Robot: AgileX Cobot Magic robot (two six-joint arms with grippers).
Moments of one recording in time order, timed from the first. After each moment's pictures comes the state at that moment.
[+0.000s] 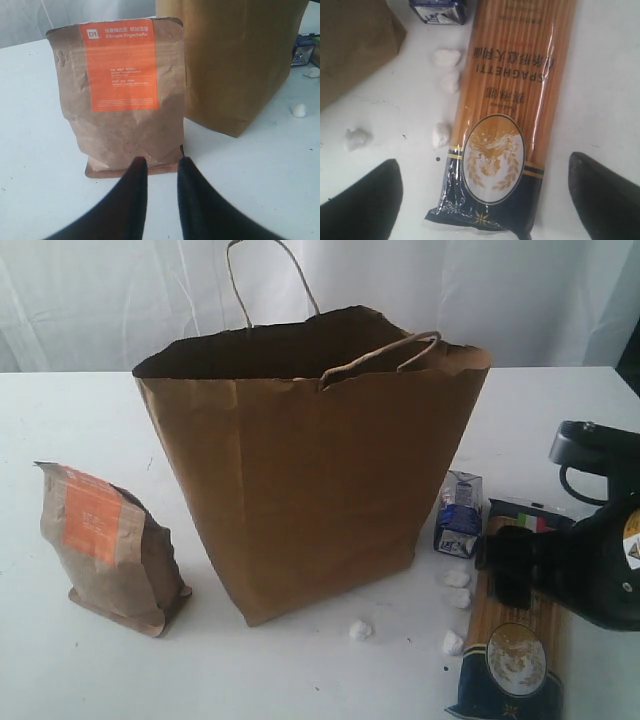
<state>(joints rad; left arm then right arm) -0.51 0.00 0.02 -0.06 0.31 0.08 0.51 1.13 -0.65 -0.21 0.74 0.81</state>
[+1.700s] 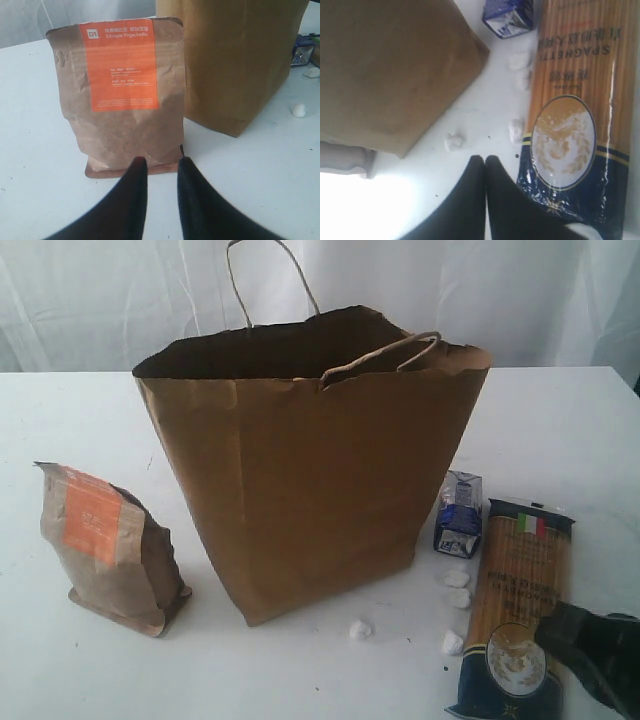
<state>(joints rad) -0.51 0.00 0.02 -0.06 0.31 0.08 0.51 0.64 -0.19 0.02 0.25 0.83</state>
